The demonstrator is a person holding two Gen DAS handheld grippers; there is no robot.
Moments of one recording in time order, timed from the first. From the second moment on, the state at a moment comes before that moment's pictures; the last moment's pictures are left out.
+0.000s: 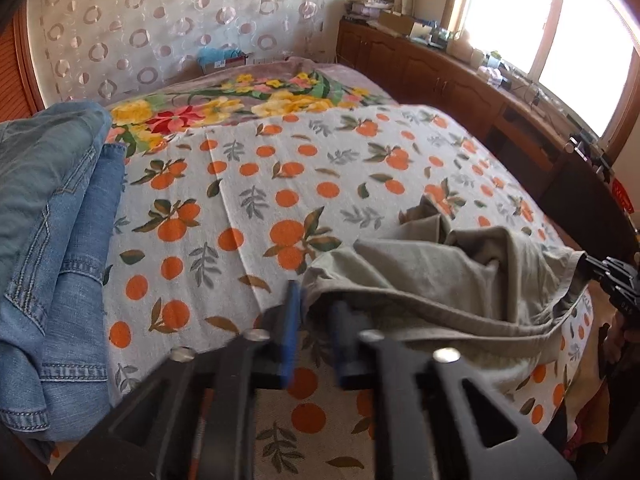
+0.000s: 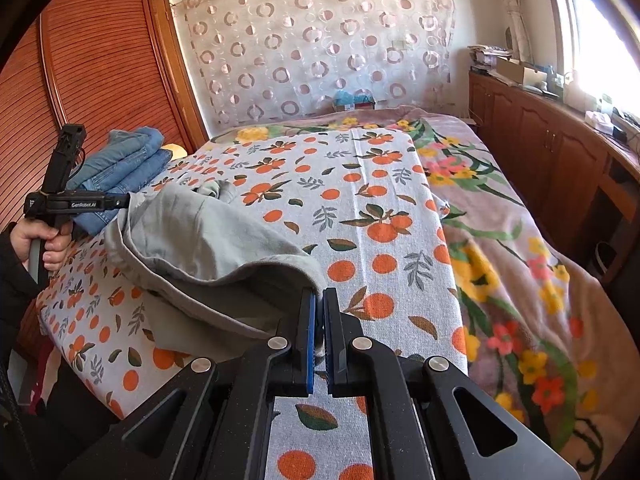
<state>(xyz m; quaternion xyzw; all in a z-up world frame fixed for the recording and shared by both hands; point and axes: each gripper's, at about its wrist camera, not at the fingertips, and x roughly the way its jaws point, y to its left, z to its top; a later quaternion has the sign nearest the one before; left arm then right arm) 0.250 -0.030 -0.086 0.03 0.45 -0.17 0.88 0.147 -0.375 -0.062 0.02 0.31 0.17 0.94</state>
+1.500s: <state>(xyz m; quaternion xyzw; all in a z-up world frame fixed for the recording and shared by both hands) 0.223 0.034 0.147 0.04 0.19 -0.07 0.98 0.202 -0.341 0.175 -0.04 0.07 0.15 0.99</state>
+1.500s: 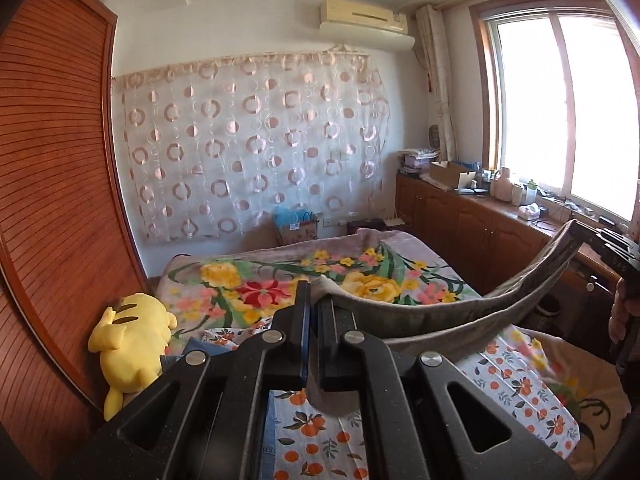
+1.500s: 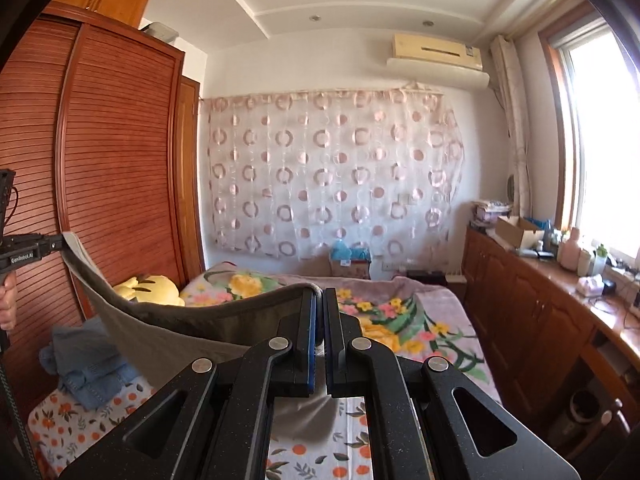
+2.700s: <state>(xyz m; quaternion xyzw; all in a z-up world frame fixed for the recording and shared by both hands) 0.077 0.029 -0.119 -0.02 0.39 -0.08 0.92 0.102 -0.377 -0.094 0.02 0.33 0.19 0.92</state>
